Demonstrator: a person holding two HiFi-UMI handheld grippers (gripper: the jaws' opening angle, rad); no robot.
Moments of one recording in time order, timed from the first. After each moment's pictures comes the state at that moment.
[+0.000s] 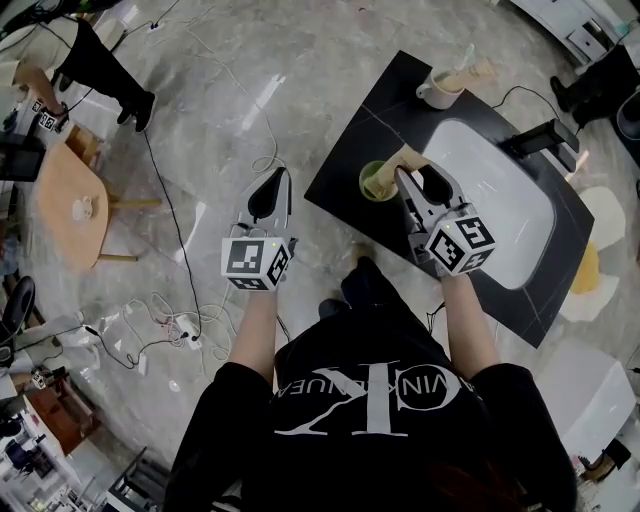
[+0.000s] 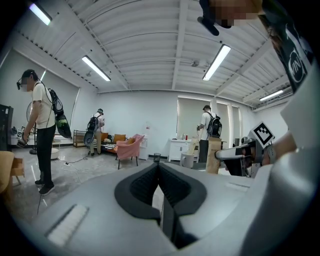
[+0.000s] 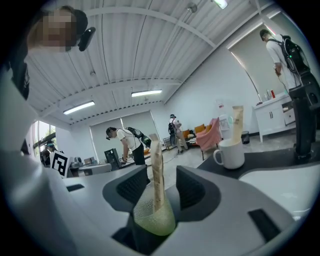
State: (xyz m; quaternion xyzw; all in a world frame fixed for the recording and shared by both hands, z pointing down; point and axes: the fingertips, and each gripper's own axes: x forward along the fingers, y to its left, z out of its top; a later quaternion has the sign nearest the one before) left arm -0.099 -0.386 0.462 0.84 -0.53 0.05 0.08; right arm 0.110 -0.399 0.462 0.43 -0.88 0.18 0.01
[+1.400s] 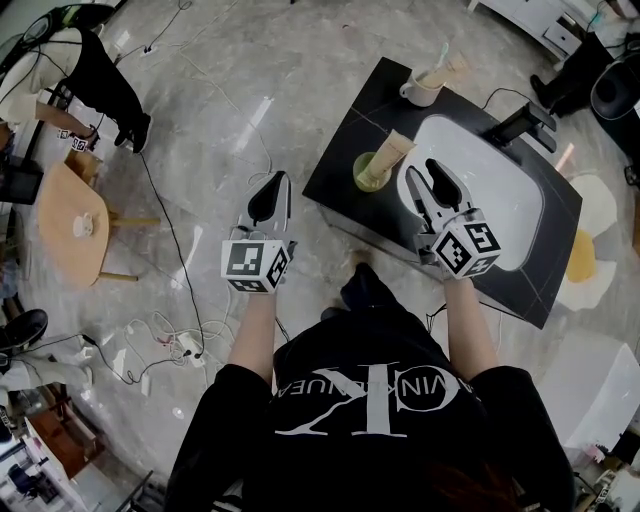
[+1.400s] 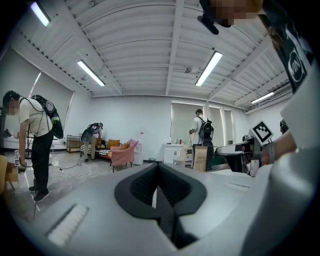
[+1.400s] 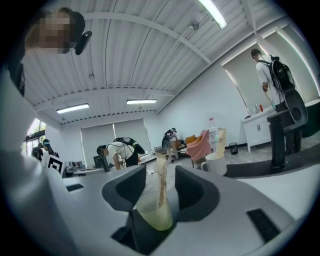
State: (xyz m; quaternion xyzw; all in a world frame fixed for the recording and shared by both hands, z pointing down) left arm -0.095 -0.355 0.435 0.86 -0.51 0.03 0.05; right arm 0.139 -0.357 0.423 0.49 -0.86 0.15 -0.03
